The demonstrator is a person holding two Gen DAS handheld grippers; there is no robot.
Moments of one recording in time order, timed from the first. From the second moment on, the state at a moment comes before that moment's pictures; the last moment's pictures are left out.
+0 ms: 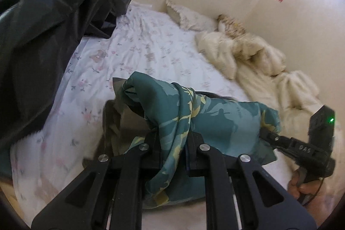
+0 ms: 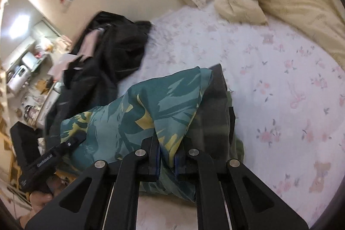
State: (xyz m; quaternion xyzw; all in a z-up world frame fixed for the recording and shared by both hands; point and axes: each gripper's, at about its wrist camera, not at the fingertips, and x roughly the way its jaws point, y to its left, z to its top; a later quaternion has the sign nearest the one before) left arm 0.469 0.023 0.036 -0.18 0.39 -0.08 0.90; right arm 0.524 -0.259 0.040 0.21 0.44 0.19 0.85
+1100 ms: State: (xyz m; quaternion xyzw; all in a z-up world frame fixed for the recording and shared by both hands) left arm 0.251 0.054 0.077 -0.10 0.35 0.05 0.93; right arm 0.282 -0.265 0.132 0.10 0.37 0.16 0.91
